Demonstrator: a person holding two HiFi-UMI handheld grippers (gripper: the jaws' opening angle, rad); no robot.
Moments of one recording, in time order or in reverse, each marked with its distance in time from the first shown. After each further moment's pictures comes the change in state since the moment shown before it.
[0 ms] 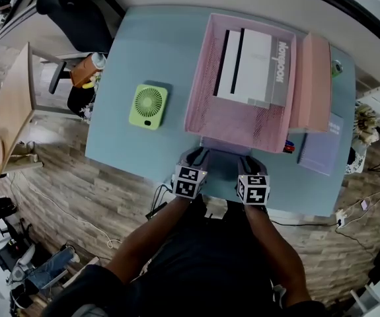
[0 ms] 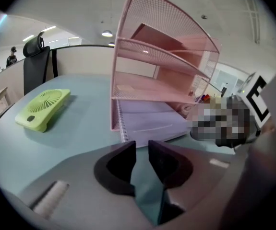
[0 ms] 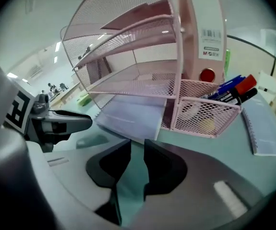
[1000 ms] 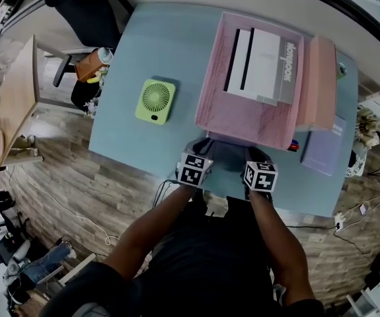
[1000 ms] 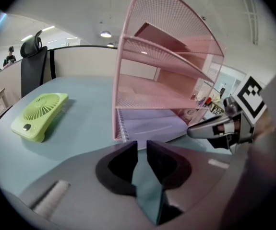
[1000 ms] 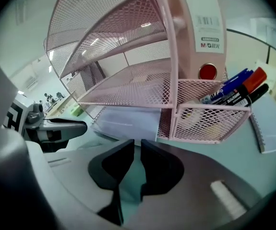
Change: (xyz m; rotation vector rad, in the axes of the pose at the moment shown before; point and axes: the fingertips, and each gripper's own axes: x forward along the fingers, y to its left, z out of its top) left arm 0.012 0.013 0.014 0.028 -0.018 -0.008; right arm 0.018 -0.009 0.020 0.094 -0.023 0.011
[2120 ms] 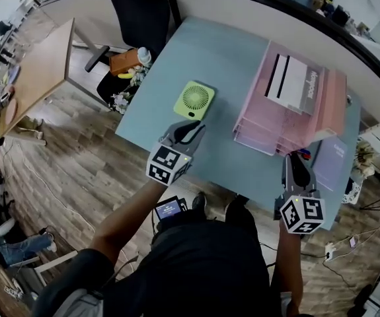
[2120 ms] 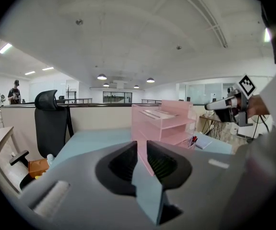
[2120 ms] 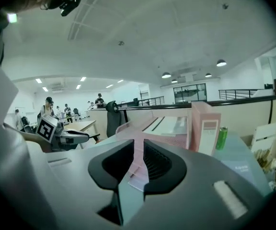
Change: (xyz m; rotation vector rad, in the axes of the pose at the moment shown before) left arm -0.236 0.069 0.120 0.198 -0.437 0.032; right arm -0.244 0.117 0.146 -0.245 -0.577 0.109
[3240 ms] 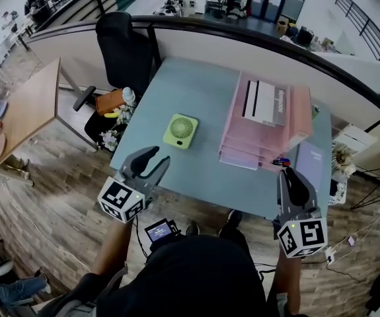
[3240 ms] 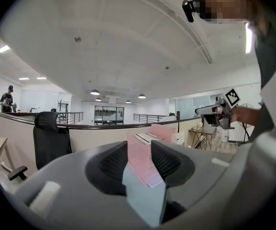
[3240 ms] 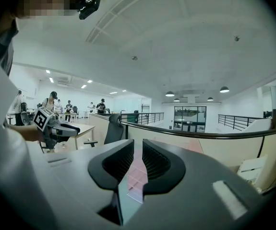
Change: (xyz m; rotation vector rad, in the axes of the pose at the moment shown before) left arm -0.146 0.009 0.084 0.039 -0.201 -0.093; right arm -0.097 0.075 0.104 -0.185 -0.150 -0.047
